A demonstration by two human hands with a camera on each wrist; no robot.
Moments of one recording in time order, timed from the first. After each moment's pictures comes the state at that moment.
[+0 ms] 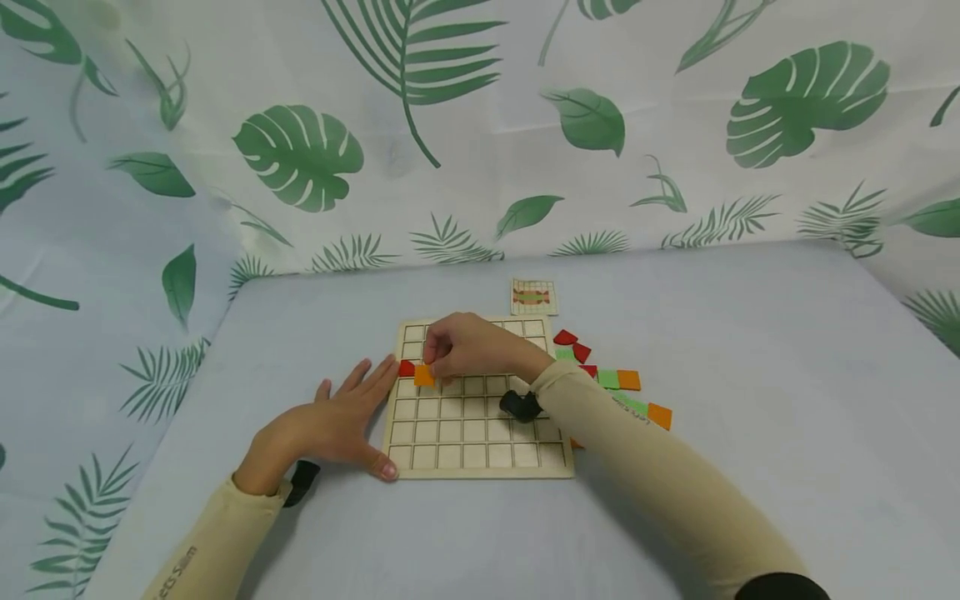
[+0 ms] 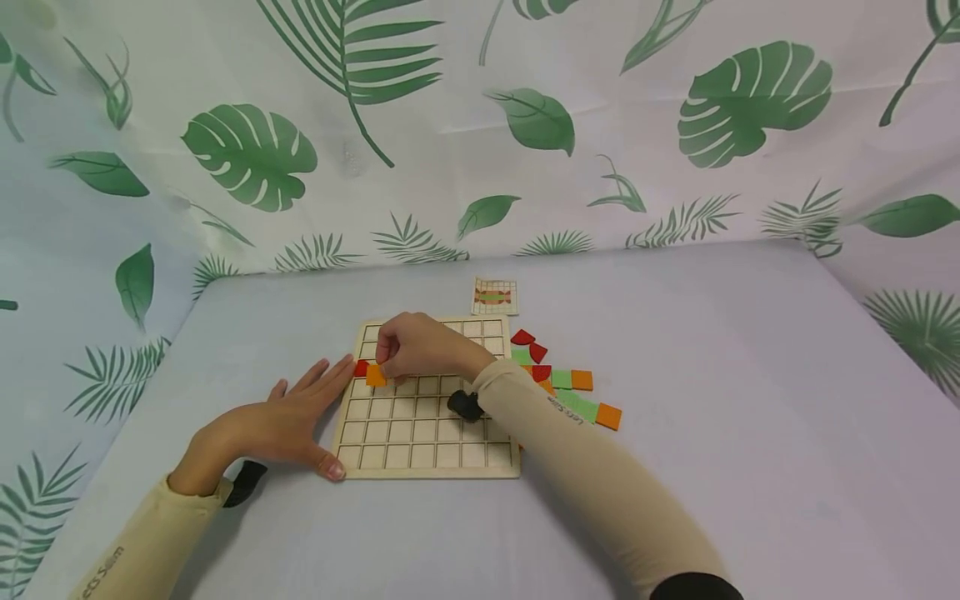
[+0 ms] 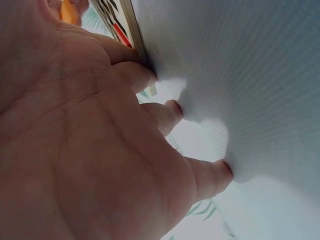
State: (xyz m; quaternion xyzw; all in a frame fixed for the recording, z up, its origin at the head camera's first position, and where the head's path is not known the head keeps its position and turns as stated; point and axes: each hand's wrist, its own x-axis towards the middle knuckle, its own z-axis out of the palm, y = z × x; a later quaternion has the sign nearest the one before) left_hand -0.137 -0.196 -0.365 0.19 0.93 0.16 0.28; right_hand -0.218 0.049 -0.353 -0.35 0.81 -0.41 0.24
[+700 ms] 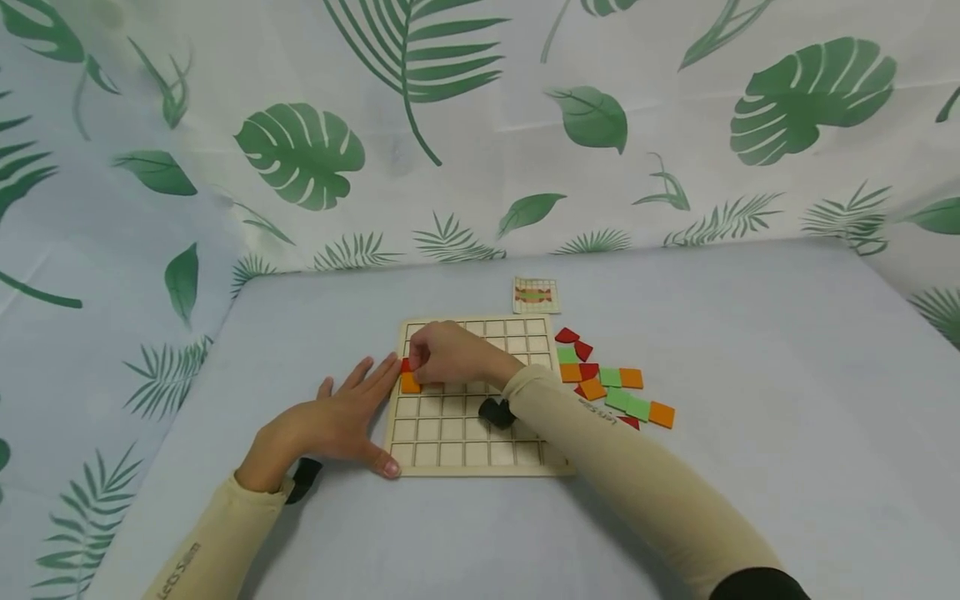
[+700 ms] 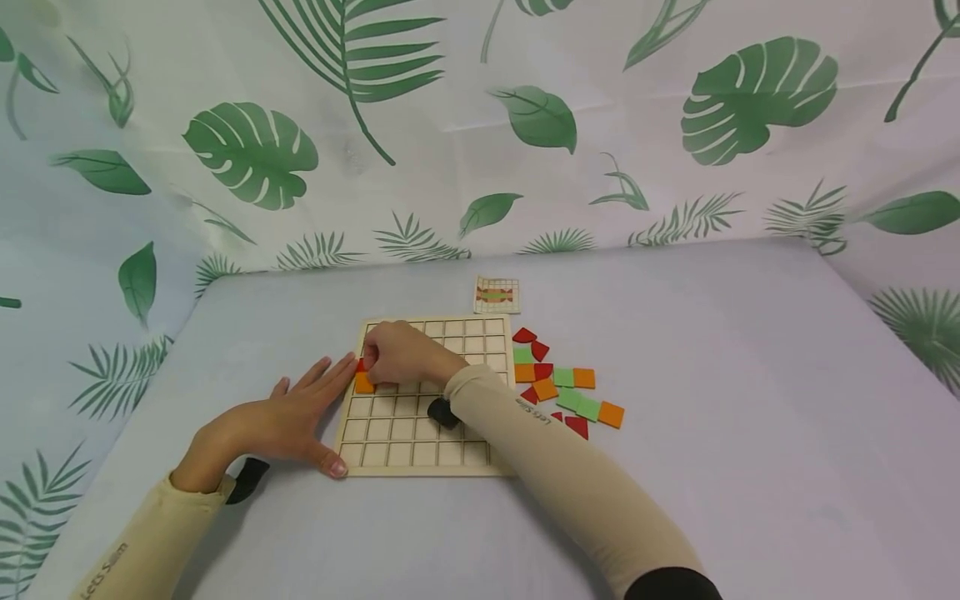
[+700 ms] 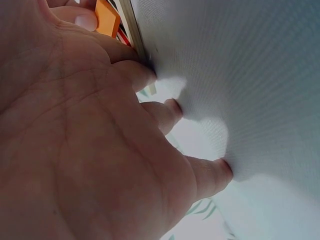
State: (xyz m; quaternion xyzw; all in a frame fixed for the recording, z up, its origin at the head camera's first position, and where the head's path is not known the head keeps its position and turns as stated) left_hand -0.139 -0.197 -0.364 0.19 0.93 0.16 0.28; right_hand -0.218 0.017 -0.366 -0.35 0.84 -0.36 0.21
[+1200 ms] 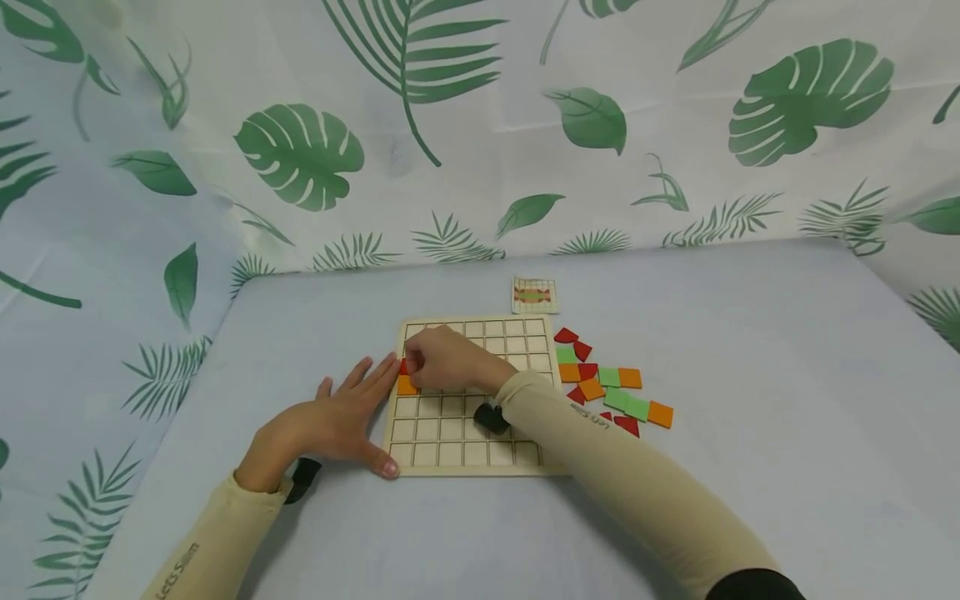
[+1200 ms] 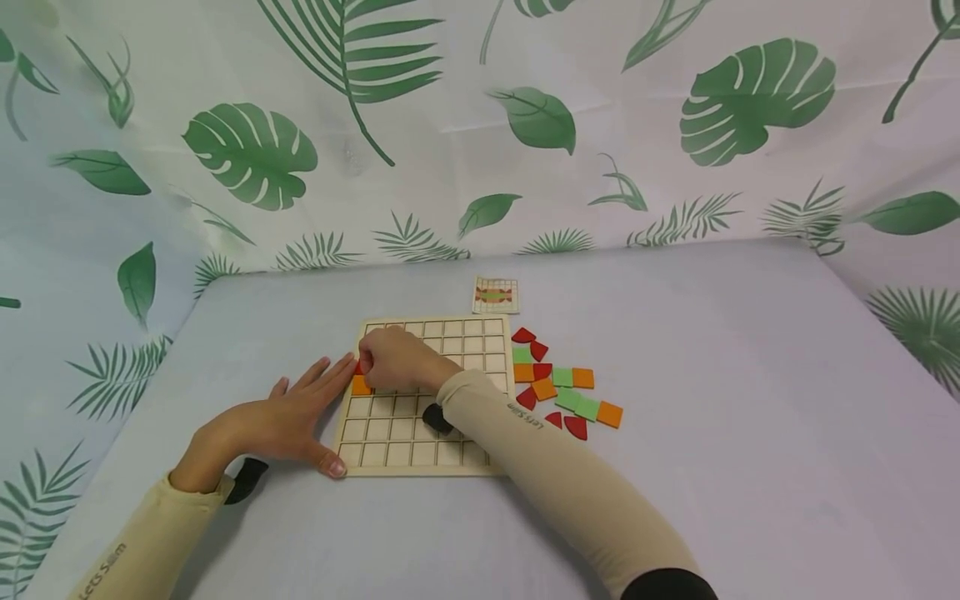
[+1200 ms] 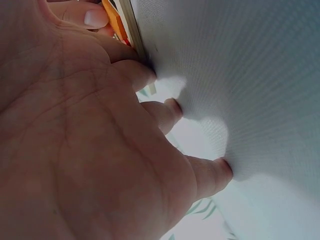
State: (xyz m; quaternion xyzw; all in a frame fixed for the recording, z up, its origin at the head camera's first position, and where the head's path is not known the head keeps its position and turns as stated) left_hand -0.139 -0.197 -0.363 0.19 0.93 0.16 0.28; right_hand -0.211 0.010 -0.366 -0.37 0.86 -0.31 0.17
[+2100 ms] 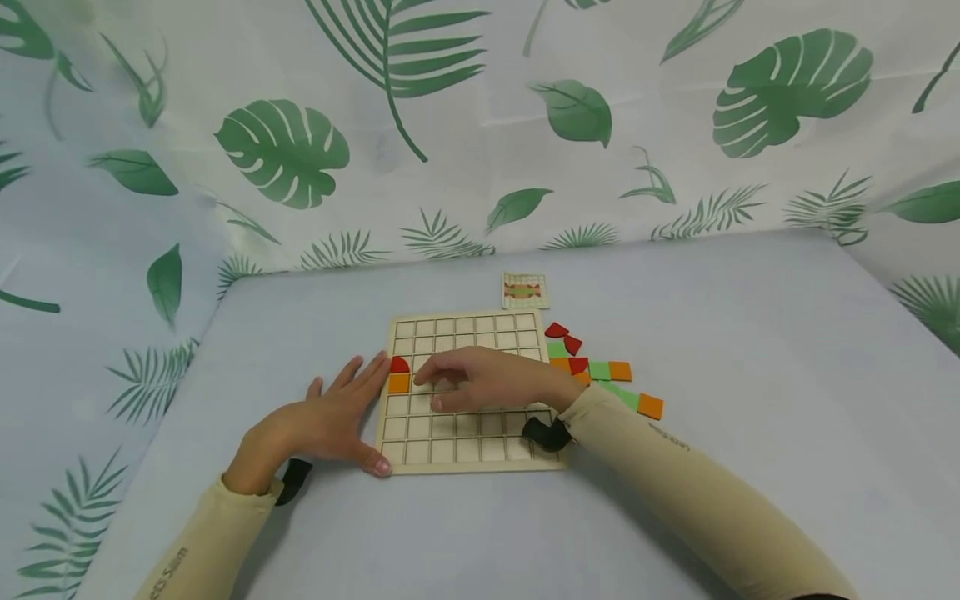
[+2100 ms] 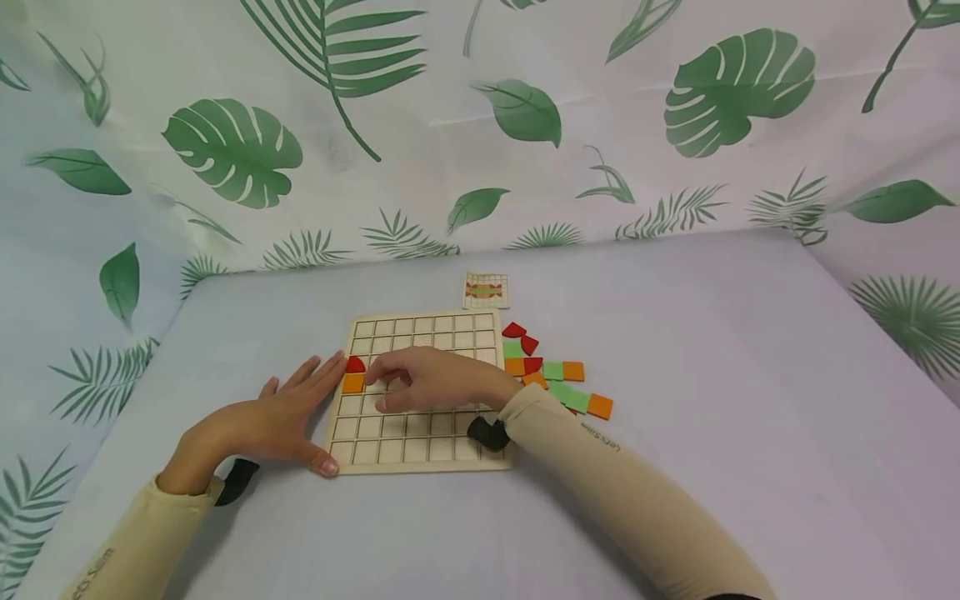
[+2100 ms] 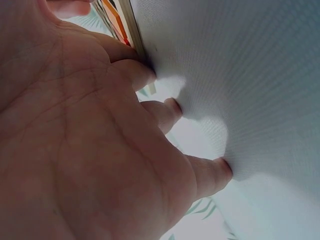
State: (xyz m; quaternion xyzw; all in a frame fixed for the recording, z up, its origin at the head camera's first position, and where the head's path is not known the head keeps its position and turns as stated) left_hand -0.138 -0.195 -0.365 0.19 0.93 0.16 0.28; right_hand -0.180 0.079 -0.357 -0.38 0.78 -0.40 0.28
